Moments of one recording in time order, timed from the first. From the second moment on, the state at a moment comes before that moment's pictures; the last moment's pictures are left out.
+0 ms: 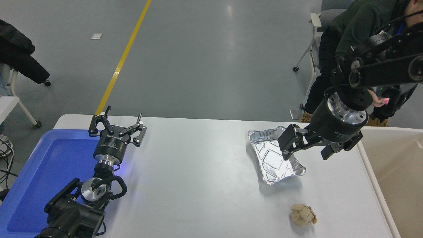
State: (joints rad) left arm -0.46 0.07 -1.19 -0.58 -0.22 -0.67 -0.15; right arm 2.31 -0.17 -1.34 1.60 -0.04 0.68 0.07
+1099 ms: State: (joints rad) left arm -0.46 0.07 -1.19 -0.58 -0.22 -0.67 -0.15; right arm 1.92 -0.15 -1.27 1.11 -0.18 0.64 0.07
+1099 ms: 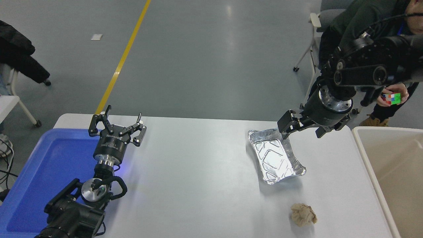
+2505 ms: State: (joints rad) left arm -0.46 0.07 -1.19 -0.58 -0.22 -0.67 -0.15; right arm 0.96 0.00 -1.01 0.24 -0.60 0.11 0.07
